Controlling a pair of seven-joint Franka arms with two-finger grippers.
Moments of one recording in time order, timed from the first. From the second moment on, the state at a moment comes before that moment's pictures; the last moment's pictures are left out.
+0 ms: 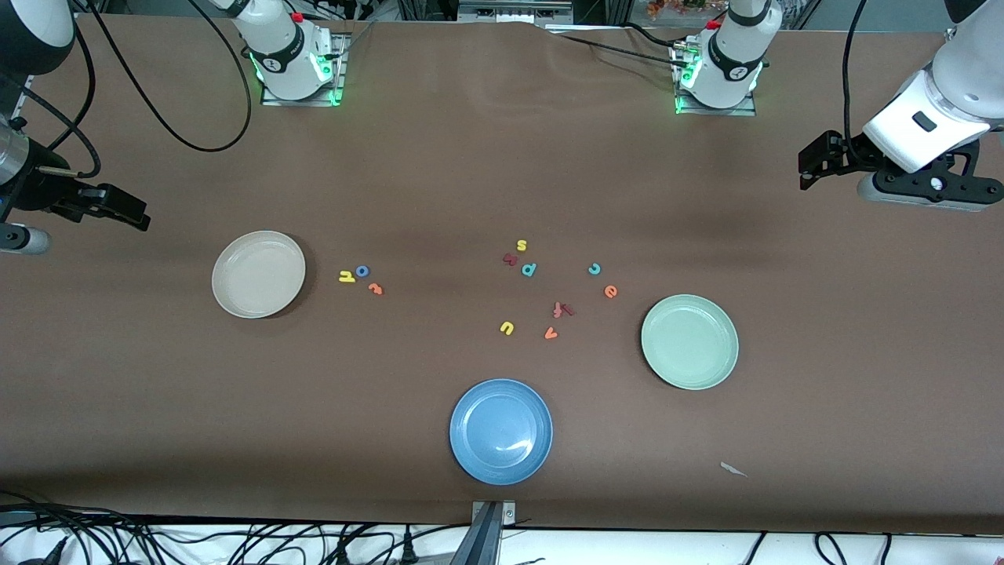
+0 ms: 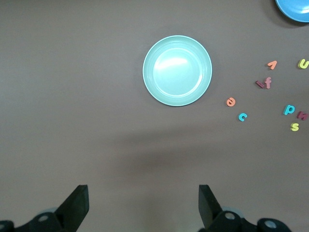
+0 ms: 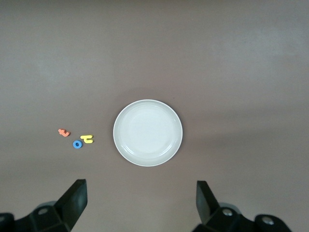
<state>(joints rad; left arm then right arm) -0.06 -0.02 -0.07 -1.63 0.03 1.55 -0.01 0.04 0.10 -0.03 -1.55 -0.03 1.62 0.12</state>
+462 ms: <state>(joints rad) -0.06 -0.02 -0.07 -1.63 0.03 1.55 -0.01 0.04 0.10 -0.03 -1.55 -0.03 1.62 0.12</state>
